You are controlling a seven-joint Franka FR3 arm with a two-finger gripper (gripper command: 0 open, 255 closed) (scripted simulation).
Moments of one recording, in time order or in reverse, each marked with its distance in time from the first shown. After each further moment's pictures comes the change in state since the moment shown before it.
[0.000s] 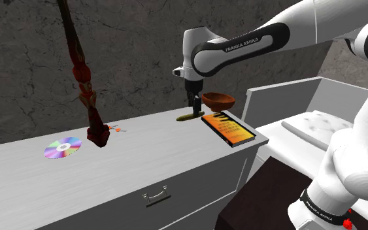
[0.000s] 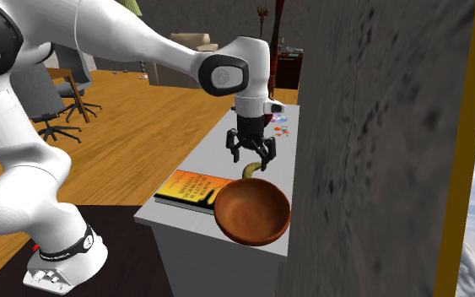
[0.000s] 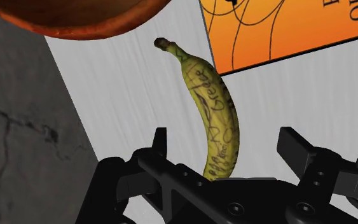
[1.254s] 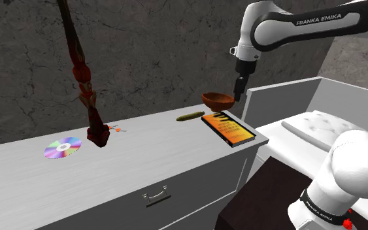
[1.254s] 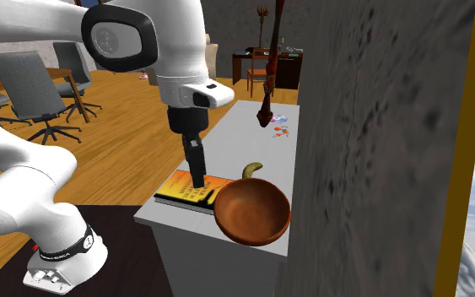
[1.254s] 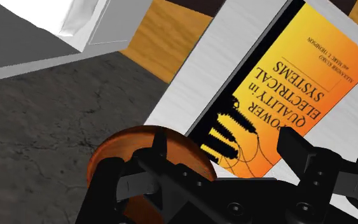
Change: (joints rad) arm -0.178 -0.496 -0.085 -0.302 -0.007 -0.165 0.438
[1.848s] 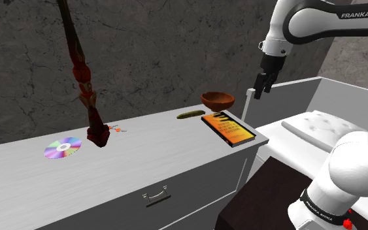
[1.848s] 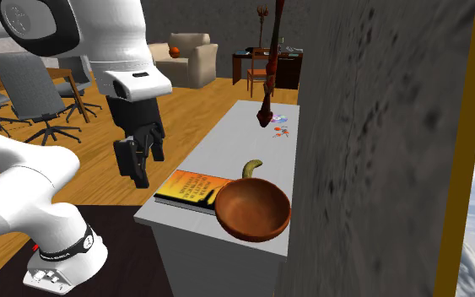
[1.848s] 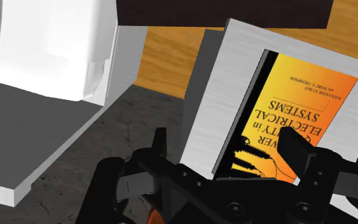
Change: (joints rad) arm -0.102 -0.259 0.013 -0.118 0.005 -0.128 0.211
